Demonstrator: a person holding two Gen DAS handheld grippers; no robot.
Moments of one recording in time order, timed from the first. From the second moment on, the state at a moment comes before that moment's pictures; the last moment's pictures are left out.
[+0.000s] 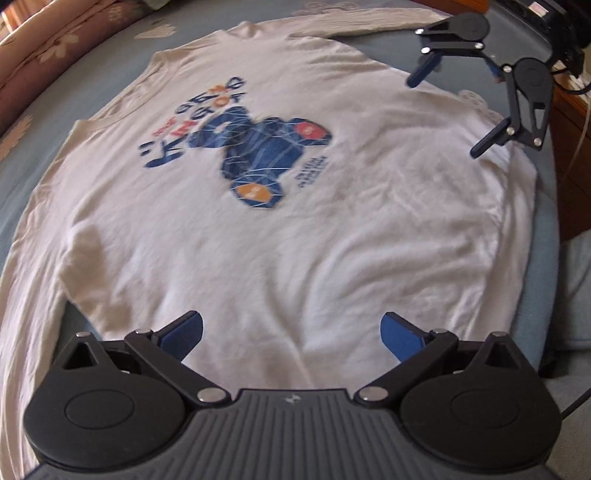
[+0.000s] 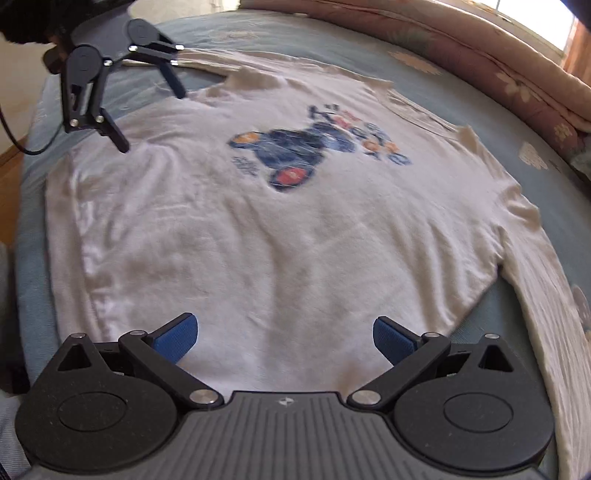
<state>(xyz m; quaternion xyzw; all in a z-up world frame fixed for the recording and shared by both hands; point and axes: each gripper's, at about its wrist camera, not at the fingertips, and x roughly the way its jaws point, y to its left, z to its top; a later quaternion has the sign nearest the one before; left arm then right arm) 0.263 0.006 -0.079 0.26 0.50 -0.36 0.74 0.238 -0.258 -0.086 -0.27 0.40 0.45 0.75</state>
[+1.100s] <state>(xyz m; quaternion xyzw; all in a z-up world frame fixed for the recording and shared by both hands) 0.392 0.074 -0.070 0.06 0.50 -0.19 0.84 0.227 -0.257 -0.103 -0.23 0.42 0.44 0.76</state>
